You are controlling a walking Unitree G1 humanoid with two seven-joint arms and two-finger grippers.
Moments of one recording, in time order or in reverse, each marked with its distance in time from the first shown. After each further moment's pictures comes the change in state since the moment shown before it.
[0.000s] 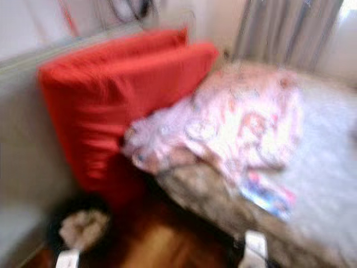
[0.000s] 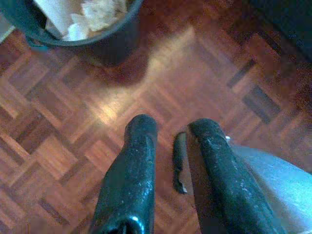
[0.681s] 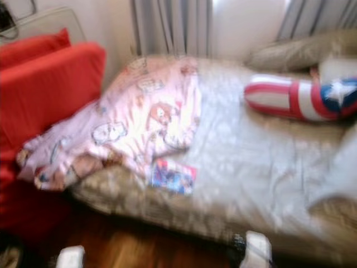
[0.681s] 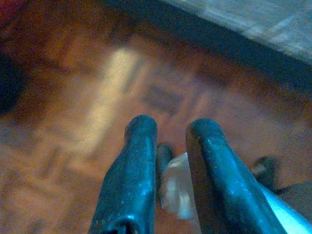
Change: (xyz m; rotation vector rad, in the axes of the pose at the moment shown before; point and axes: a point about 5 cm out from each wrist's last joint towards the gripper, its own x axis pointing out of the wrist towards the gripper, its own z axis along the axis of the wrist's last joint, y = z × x) left arm 0.006 -0.018 0.010 -0.008 -0.032 -0.046; right arm -0.003 -0.015 -0.004 -0.005 0.010 -0.039
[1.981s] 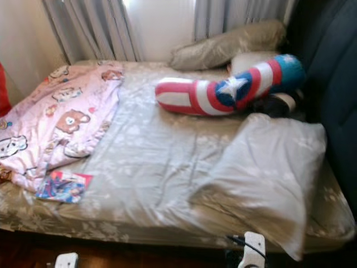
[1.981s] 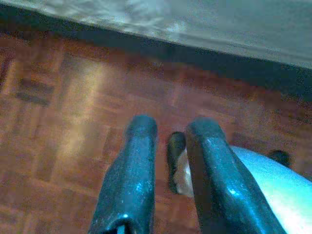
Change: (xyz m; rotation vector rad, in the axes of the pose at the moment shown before) left arm -0.005 0.012 -0.008 0.016 0.026 0.023; right arm 0.002 0.007 0.005 -0.005 -0.021 0.006
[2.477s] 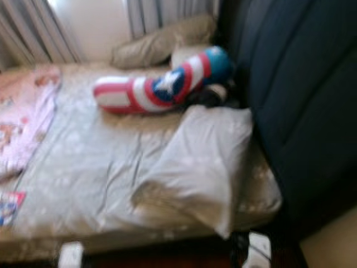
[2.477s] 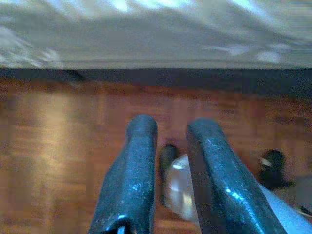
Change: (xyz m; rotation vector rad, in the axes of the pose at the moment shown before) left arm 0.002 -0.010 0.003 -0.013 -0.013 -0.030; right arm -0.001 -0.006 -0.001 0.014 -0.009 -0.019
